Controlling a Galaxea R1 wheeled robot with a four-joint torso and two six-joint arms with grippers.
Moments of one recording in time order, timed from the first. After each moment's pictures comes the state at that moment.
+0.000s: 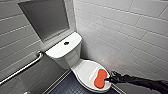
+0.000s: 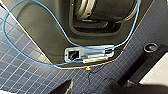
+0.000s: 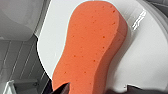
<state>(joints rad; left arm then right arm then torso) 1.68 2.96 -2.45 -0.08 -0.15 0.21 -0.49 2.63 -2.10 0.42 -0.31 -0.03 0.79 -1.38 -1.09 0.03</state>
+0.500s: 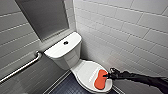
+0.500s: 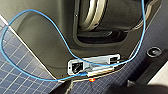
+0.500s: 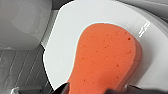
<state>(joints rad) 1.67 2.97 -2.46 -0.08 -0.16 0.21 -0.44 2.63 -2.07 0.46 -0.31 -0.03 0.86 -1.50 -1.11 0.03</state>
